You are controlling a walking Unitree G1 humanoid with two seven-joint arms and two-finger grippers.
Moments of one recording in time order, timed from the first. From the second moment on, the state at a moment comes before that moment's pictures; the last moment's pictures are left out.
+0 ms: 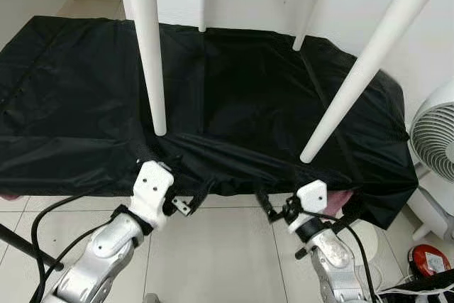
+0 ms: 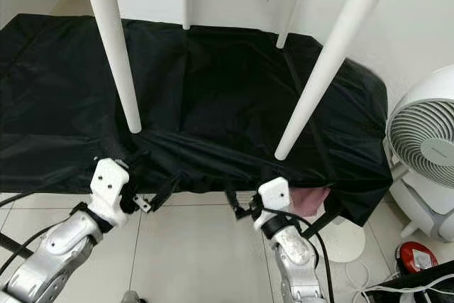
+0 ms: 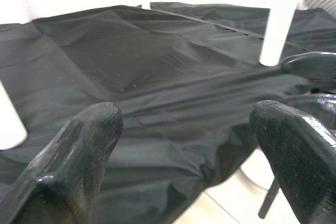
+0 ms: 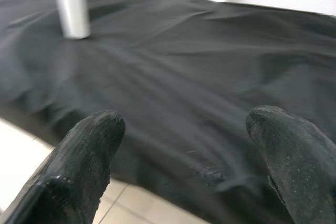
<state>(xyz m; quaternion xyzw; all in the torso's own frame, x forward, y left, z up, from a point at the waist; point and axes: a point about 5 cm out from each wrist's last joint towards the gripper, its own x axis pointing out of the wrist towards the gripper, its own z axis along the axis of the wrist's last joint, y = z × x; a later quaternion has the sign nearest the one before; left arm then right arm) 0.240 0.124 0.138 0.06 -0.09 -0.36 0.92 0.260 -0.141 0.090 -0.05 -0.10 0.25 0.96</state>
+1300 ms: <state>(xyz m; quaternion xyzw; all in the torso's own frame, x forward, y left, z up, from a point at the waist) 0.216 0.175 -0.010 0.09 0.15 -0.33 0.93 0.224 -0.184 -0.033 -0.07 0.22 0.21 0.95</state>
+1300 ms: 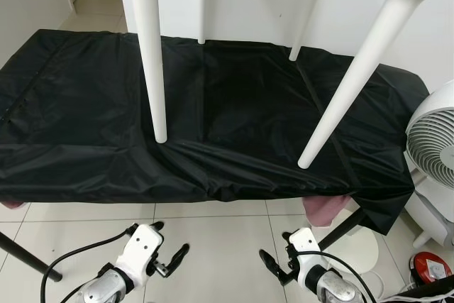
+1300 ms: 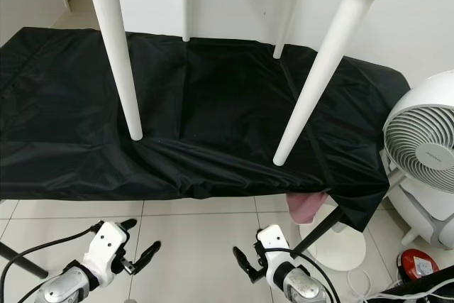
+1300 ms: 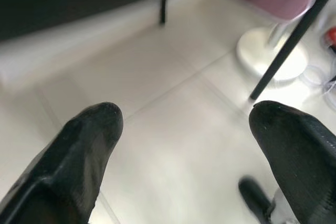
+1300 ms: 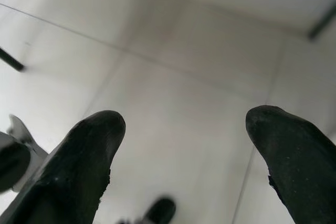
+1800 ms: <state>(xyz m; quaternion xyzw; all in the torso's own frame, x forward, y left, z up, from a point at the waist) 0.191 0.205 -0.066 0.00 0.36 -0.10 0.93 0.190 -0.204 -0.071 -0.05 0.38 0.07 0.92</state>
